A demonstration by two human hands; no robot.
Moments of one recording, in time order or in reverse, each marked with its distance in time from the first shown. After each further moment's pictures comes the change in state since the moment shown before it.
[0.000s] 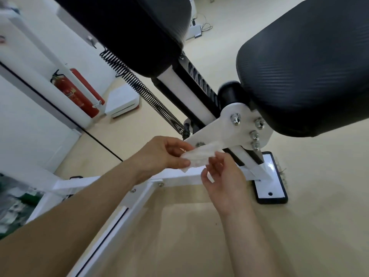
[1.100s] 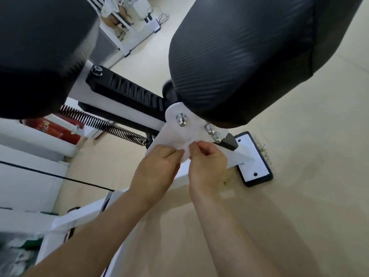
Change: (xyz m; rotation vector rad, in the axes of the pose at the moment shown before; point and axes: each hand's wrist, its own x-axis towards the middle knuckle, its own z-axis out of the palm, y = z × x) left_hand 0.046 -0.010 0.070 1.153 0.259 0.731; right_hand 0.035 -0.016 -0.006 -0.261 0.367 -0.439
